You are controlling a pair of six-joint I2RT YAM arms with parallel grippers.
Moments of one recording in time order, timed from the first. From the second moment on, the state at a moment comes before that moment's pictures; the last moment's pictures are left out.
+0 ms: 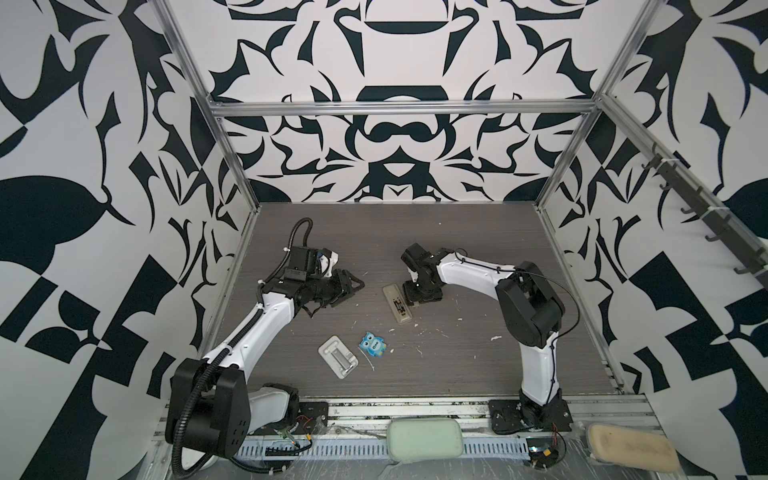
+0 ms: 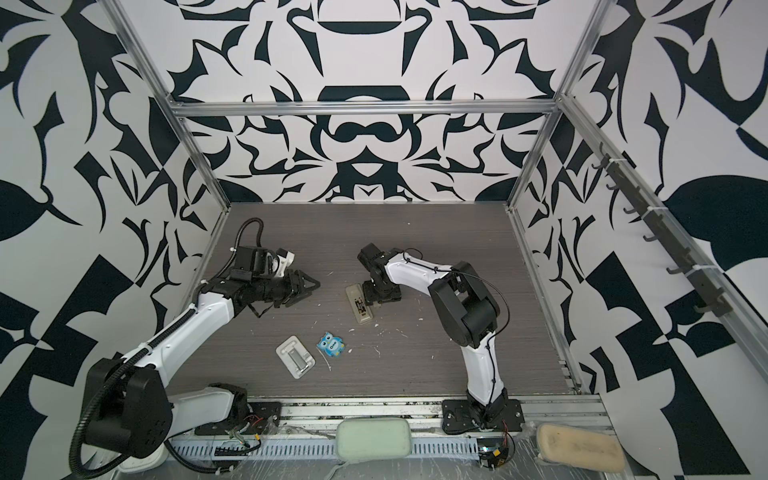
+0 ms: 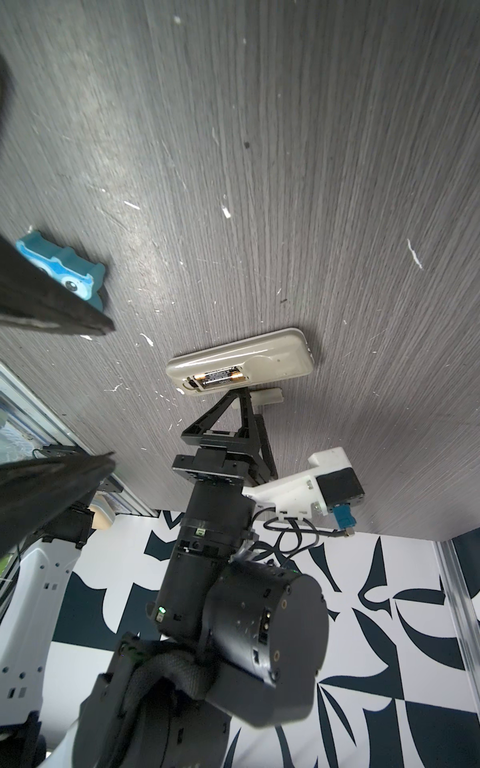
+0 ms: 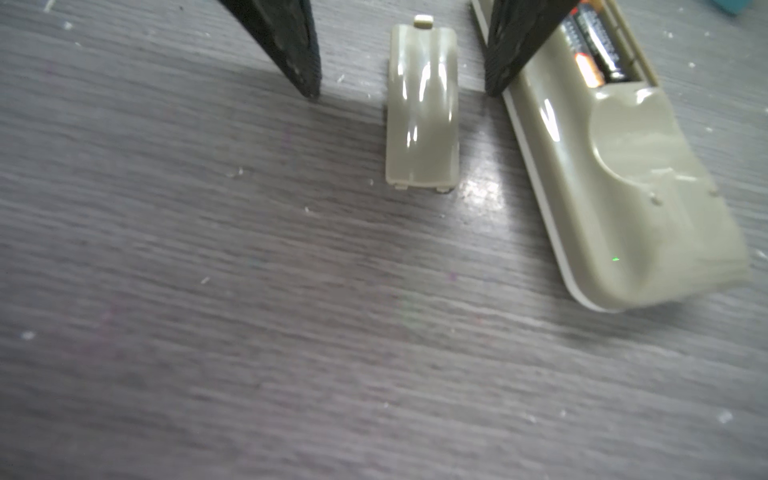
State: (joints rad) left arm -0.24 1.25 0.81 -0.44 0.67 -0.68; right arm 0.68 2.01 1.41 -0.78 -0.05 0.46
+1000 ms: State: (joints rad) left arm -0.24 1.30 0.81 -0.42 0.69 -0.66; right arm 0.73 2.04 1.46 -0.85 0.02 0.42
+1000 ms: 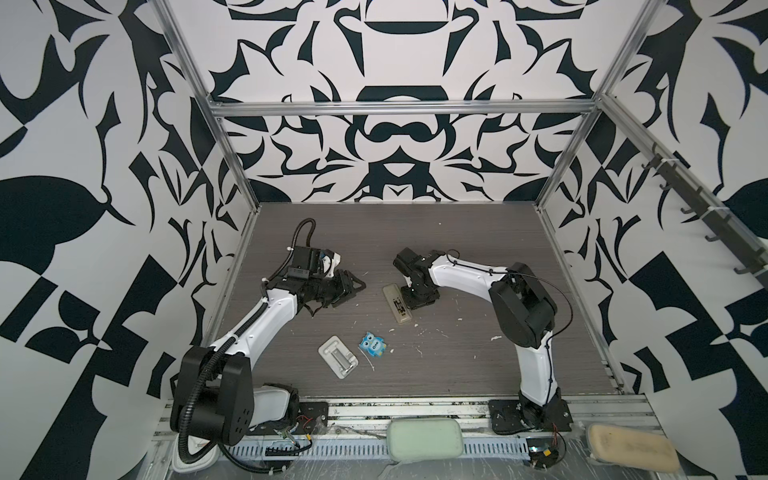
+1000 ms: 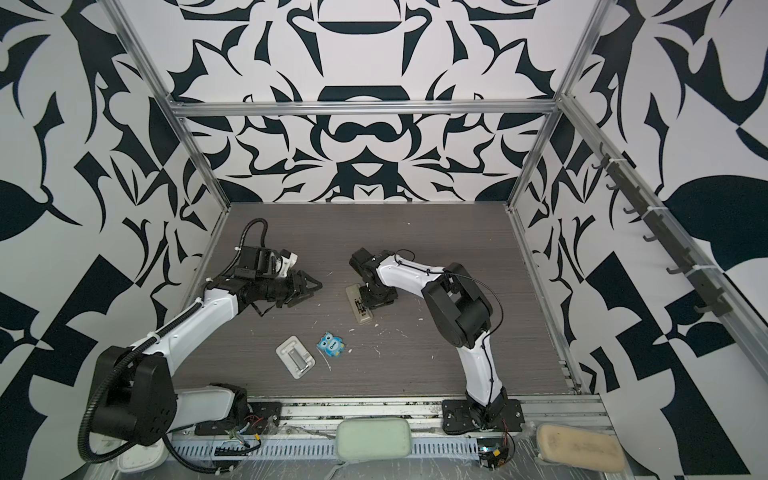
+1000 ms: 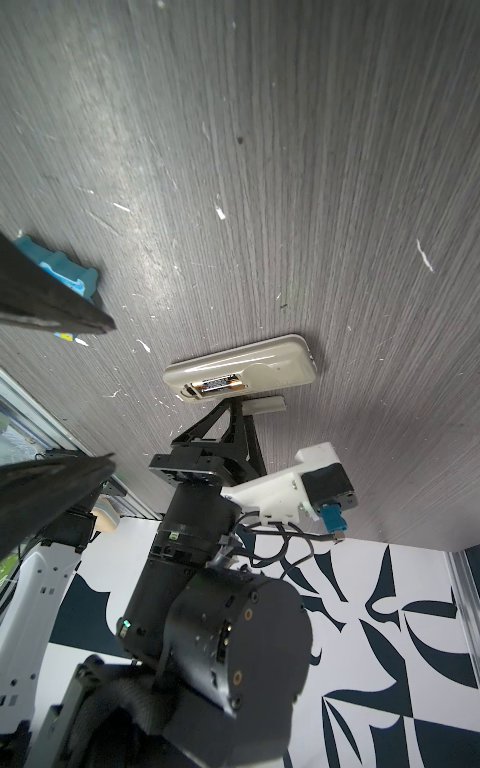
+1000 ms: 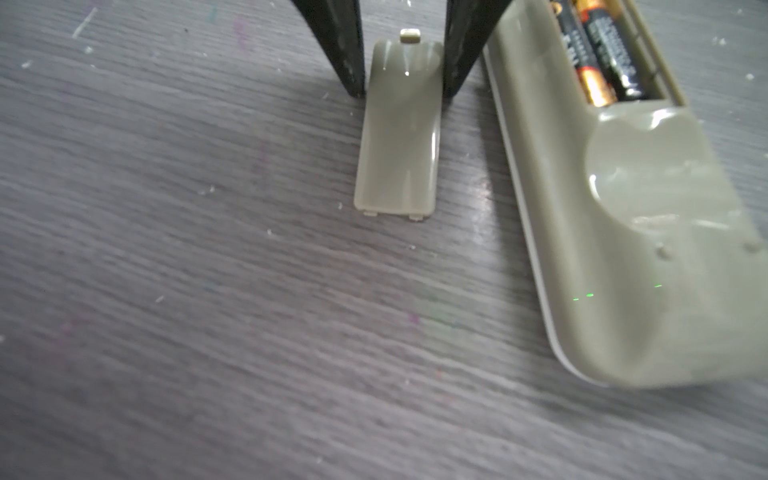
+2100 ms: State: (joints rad) left arm -0.24 1.56 0.95 -0.40 0.70 -0.64; right arm 0.86 1.89 1.53 -1.03 0.08 0.44
